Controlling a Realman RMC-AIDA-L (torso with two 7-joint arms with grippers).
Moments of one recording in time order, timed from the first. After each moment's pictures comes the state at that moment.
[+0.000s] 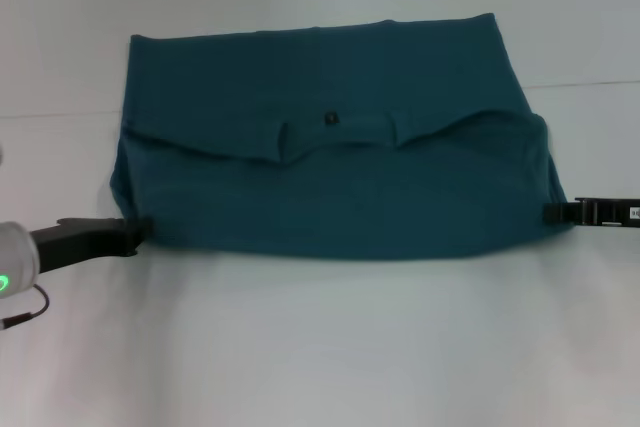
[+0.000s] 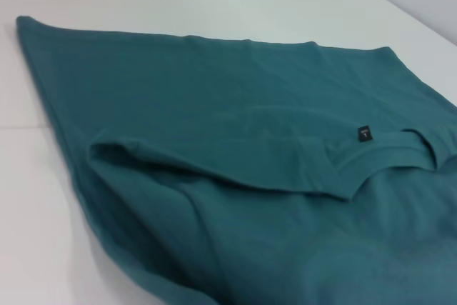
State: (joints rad) left arm -0.49 -2.16 0.86 0.83 2.13 0.96 -1.96; right arm 0.57 1.98 -0.59 -0.65 -2.28 -1.16 2.08
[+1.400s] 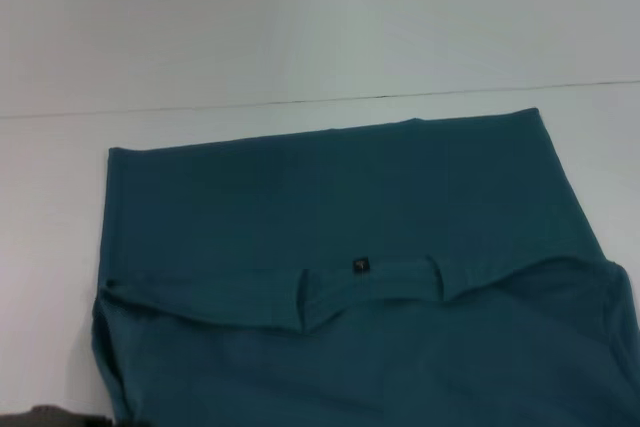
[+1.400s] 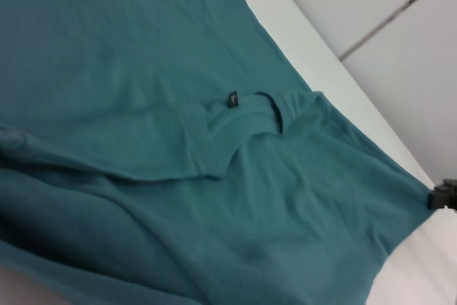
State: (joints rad) left arm -0.34 -2.15 0.55 1.01 2.34 1.88 -1.93; right arm 0.12 2.04 -0.41 -0.91 -2.24 -1.82 1.69
